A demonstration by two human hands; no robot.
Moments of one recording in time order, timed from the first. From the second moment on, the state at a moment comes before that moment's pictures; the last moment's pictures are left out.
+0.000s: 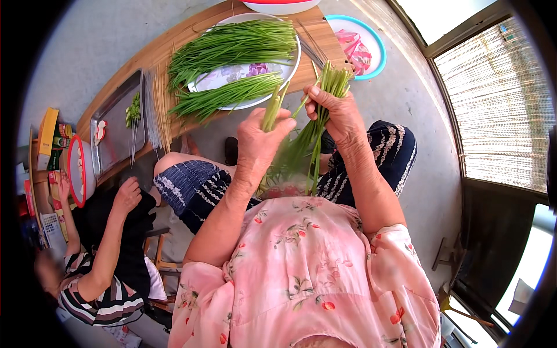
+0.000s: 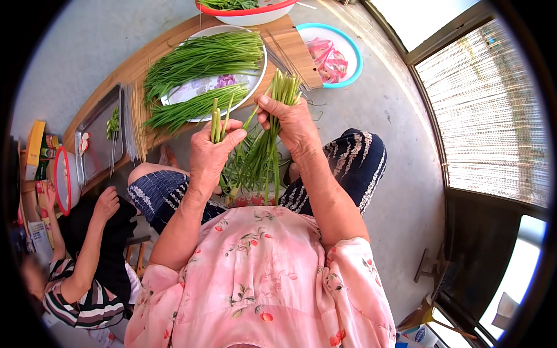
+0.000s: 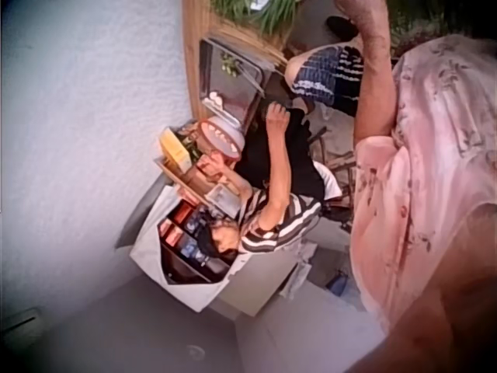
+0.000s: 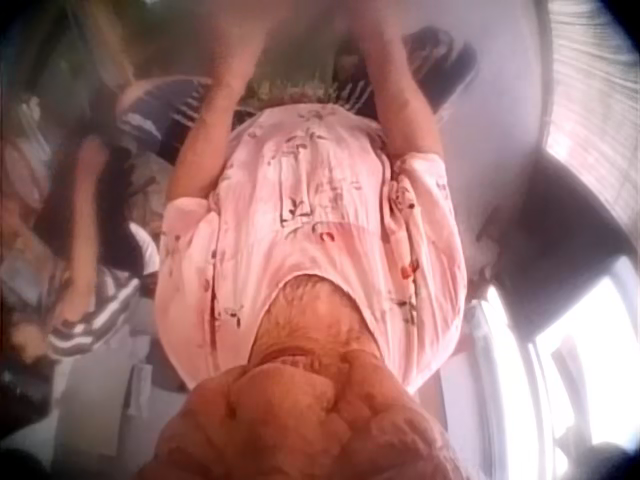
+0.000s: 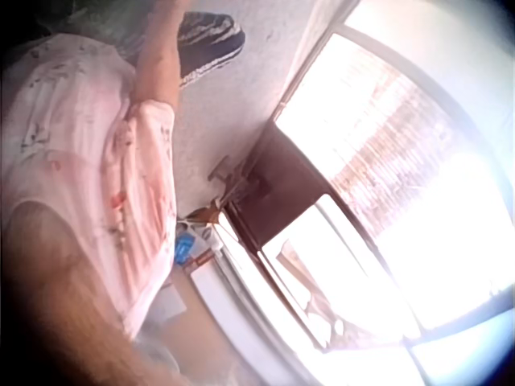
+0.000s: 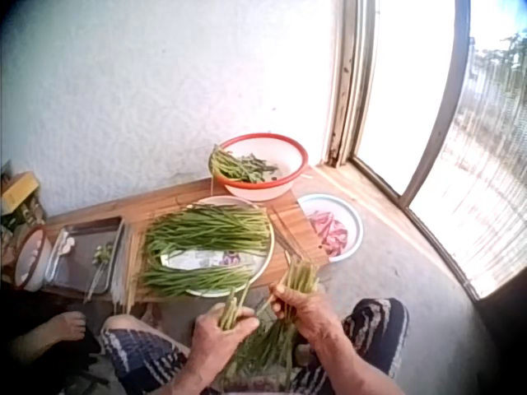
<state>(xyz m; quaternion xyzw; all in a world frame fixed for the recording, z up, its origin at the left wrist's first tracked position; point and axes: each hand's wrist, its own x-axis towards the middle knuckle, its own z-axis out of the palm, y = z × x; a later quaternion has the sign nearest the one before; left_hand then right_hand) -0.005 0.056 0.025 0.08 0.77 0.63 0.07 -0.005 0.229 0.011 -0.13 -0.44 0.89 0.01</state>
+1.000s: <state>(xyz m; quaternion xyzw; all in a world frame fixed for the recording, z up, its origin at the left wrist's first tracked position) -0.007 0.052 0.032 -0.10 0.63 0.75 0.17 0.004 0.207 0.022 -0.07 -0.54 0.83 -0.13</state>
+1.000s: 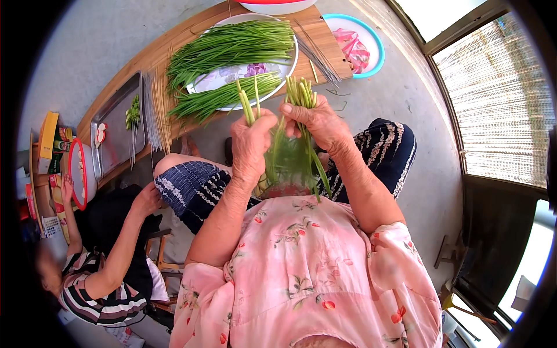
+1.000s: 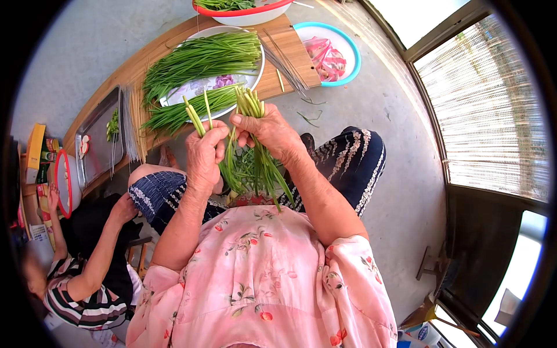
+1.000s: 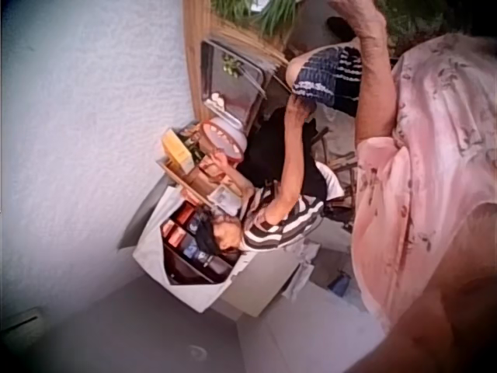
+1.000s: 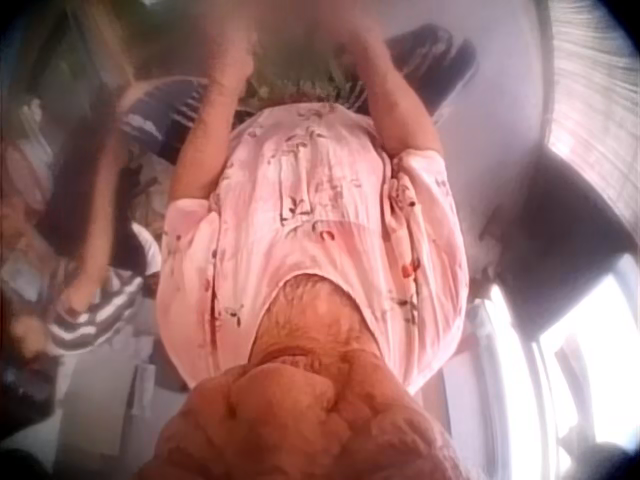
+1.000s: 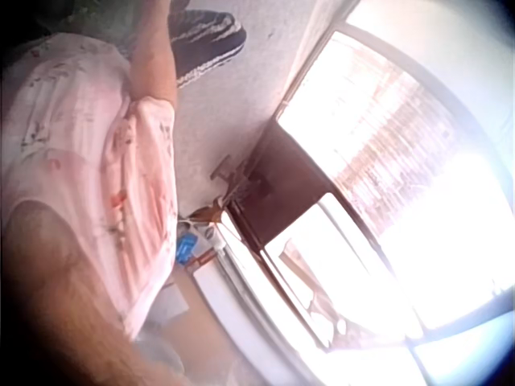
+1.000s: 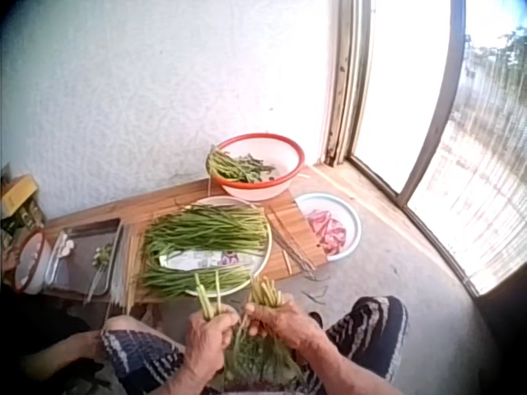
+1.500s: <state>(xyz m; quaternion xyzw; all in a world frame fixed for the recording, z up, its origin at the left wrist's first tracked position) -0.018 0.033 0.031 -0.11 0.62 0.76 0.16 0.011 0.204 0.018 -0.07 -0.55 0.82 -0.15</state>
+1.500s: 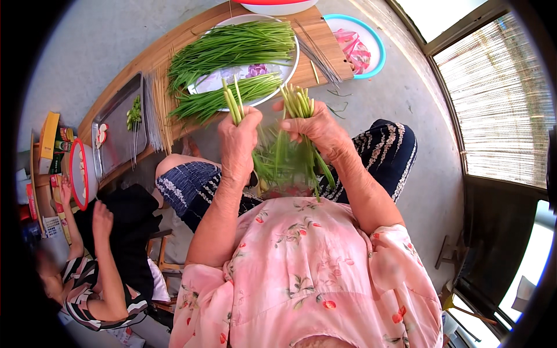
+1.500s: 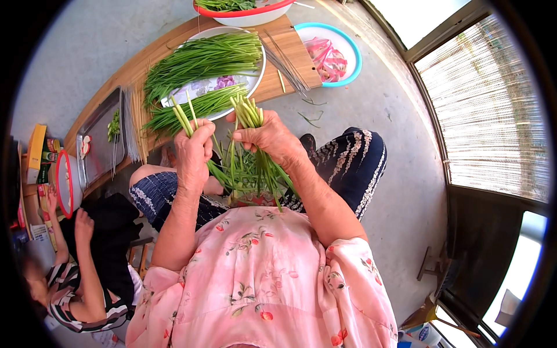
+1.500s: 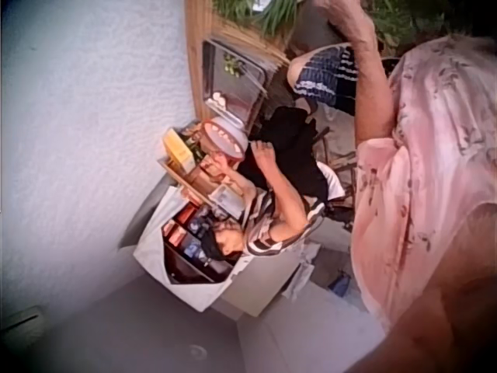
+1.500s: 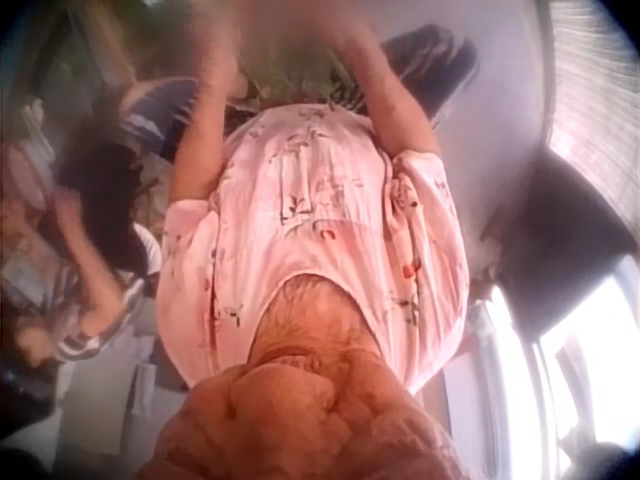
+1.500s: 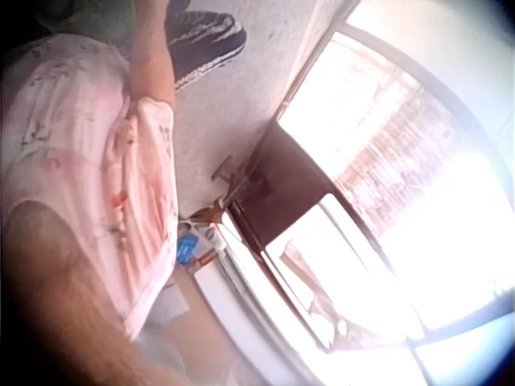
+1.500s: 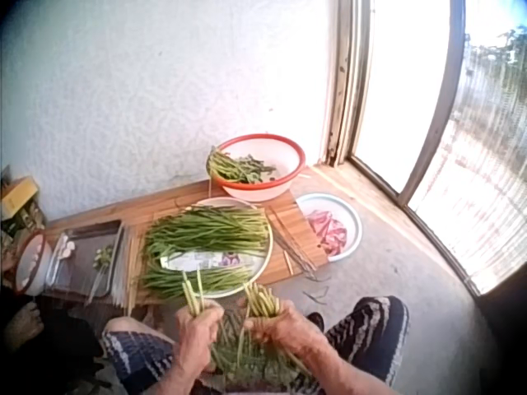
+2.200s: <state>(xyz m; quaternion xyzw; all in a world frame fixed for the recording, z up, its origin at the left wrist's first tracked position) -0.006 0.030 0.022 -0.01 0.69 0.70 0.19 0.010 0.197 0.012 -0.07 -0.53 0.83 -0.17</state>
